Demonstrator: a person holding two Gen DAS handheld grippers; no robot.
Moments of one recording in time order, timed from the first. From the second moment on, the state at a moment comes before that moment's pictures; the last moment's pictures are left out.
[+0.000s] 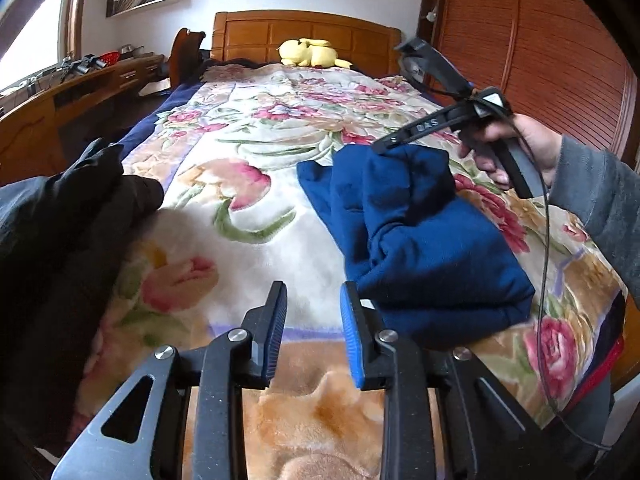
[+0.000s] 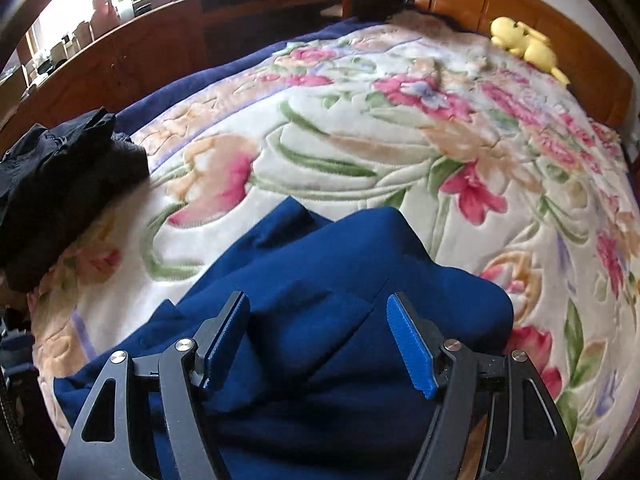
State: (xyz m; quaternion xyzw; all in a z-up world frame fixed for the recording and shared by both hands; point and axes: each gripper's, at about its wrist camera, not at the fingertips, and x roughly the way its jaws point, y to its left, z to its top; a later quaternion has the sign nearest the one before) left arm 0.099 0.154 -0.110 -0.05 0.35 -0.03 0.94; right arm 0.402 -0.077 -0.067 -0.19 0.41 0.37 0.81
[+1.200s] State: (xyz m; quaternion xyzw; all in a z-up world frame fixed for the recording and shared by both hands) left arm 0.110 0.152 -0.115 -0.05 0.36 -0.02 0.93; right arm 0.389 -0.024 -0.072 -0.23 0.34 0.37 0.83
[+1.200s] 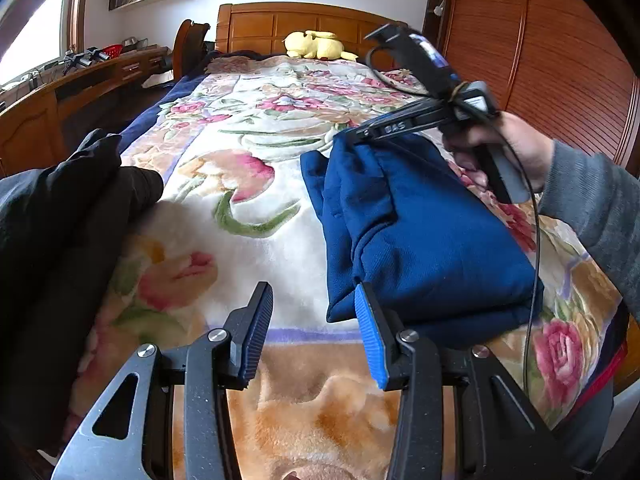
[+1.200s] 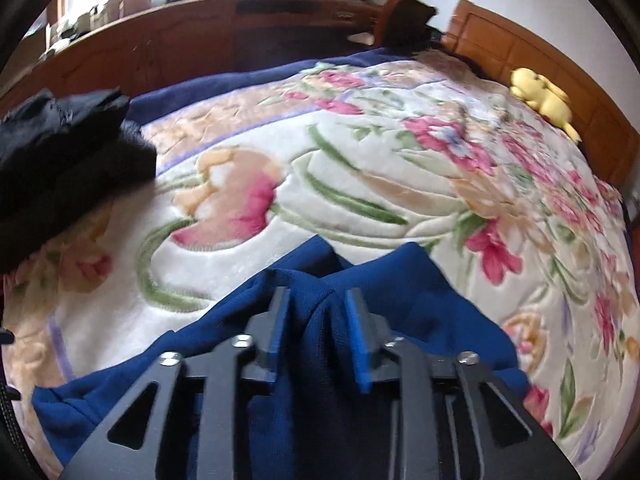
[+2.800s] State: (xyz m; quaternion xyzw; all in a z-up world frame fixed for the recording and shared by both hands) left arm 0.123 0.116 -0.150 -0.04 0.41 -0.04 0.91; right arm 0.429 -0.167 -0.156 -0.05 0.41 0.28 0.87
